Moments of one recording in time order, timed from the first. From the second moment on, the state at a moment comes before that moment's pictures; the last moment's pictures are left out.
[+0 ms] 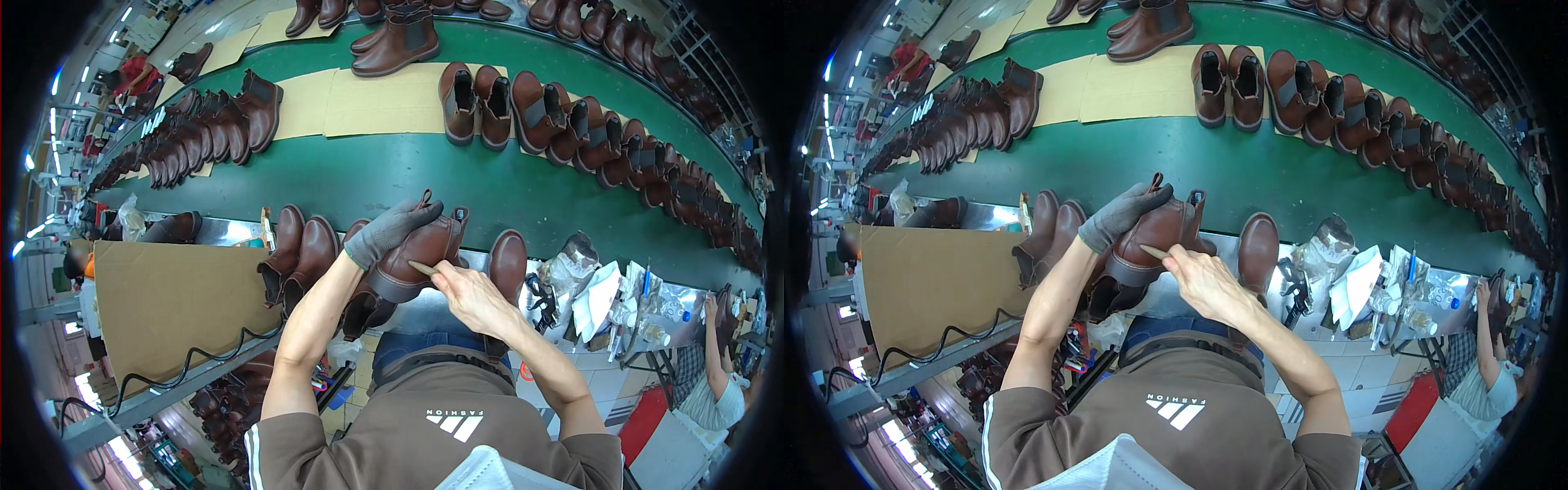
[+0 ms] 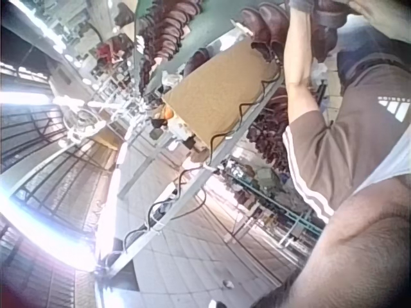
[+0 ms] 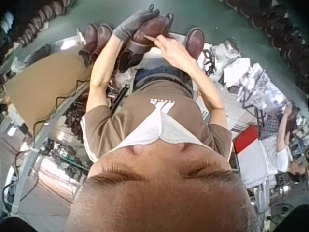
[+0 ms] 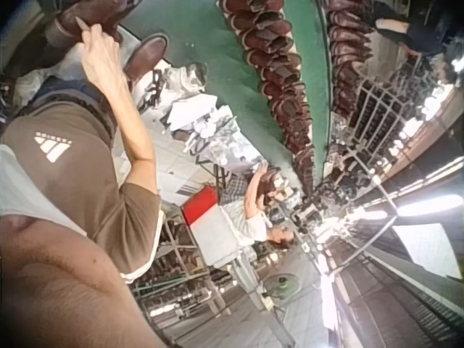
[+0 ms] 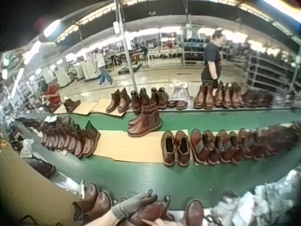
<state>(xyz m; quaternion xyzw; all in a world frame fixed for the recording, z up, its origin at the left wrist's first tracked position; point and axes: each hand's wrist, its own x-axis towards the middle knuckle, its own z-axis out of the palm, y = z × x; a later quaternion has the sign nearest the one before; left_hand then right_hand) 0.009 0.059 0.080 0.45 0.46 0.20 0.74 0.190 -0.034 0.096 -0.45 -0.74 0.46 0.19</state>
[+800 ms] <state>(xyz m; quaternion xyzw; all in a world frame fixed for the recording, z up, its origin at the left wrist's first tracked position) 0.015 0.058 0.093 0.47 0.48 0.21 0.71 0.178 -0.025 0.107 -0.48 -0.73 0.46 0.13</state>
